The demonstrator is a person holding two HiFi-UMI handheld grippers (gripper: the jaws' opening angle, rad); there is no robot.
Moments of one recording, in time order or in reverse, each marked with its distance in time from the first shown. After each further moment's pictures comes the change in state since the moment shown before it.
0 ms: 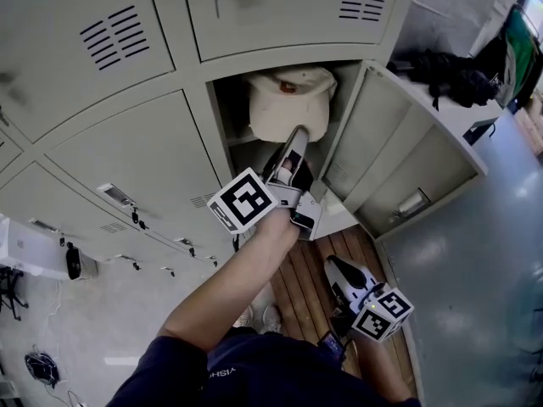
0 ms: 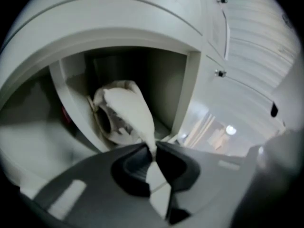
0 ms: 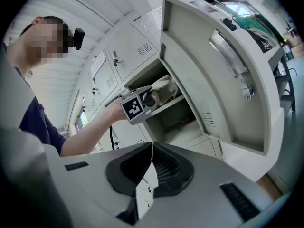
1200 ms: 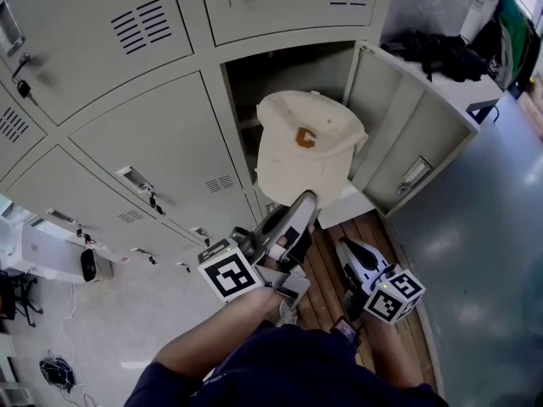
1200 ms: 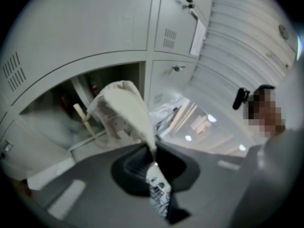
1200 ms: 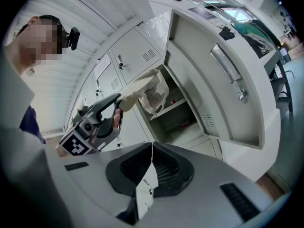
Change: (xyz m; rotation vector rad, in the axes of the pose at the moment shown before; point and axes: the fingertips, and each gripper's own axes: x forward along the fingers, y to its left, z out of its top) left arm -0.143 -0.090 -0.059 0.050 0.209 -0.163; right arm -0.018 0.022 -0.007 -0.009 -0.052 -0.015
